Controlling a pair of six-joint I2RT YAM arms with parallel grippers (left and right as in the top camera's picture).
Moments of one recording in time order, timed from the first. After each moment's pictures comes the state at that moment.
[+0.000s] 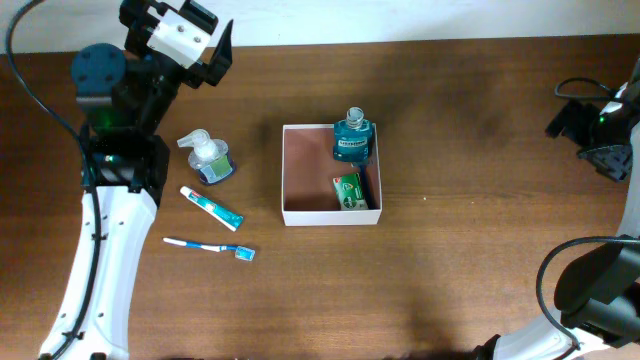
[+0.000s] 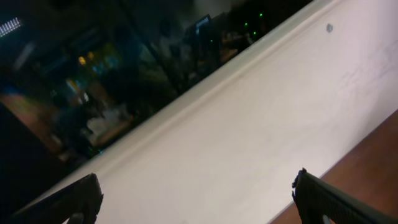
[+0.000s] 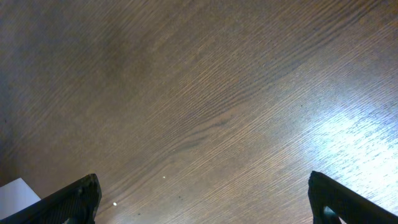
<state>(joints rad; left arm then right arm) -0.03 1.47 1.35 0.18 0.35 0.52 -0.48 1.85 1.80 -1.24 -0.07 0.26</state>
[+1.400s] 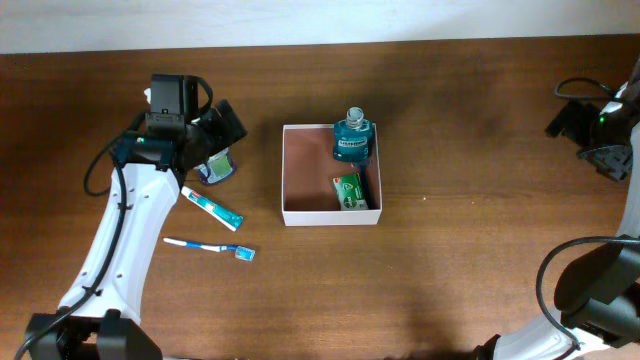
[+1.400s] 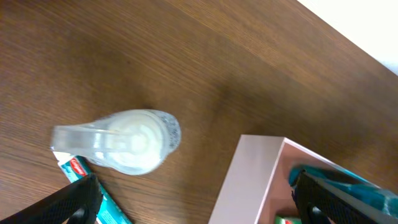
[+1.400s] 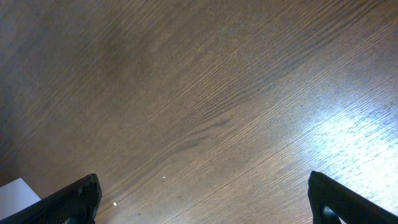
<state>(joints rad) -0.10 1.59 1.37 -0.72 -0.01 -0.60 -0.48 1.85 1.80 -1.24 -0.07 0.26</state>
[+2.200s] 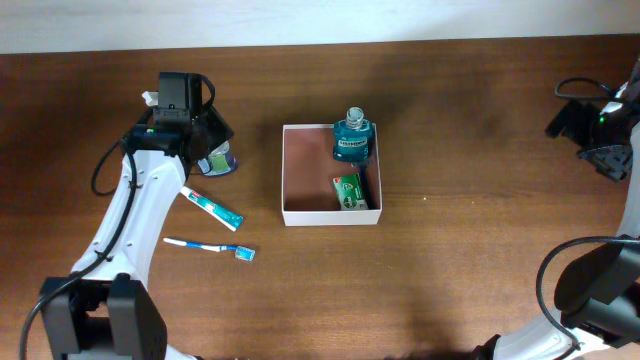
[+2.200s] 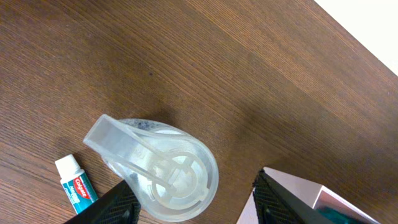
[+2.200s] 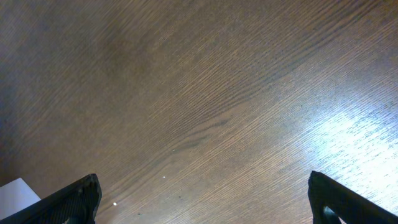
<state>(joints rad) -0.09 1.70 1.37 -0.64 -0.09 -0.68 -0.48 1.85 1.80 -1.24 -0.07 0.26</state>
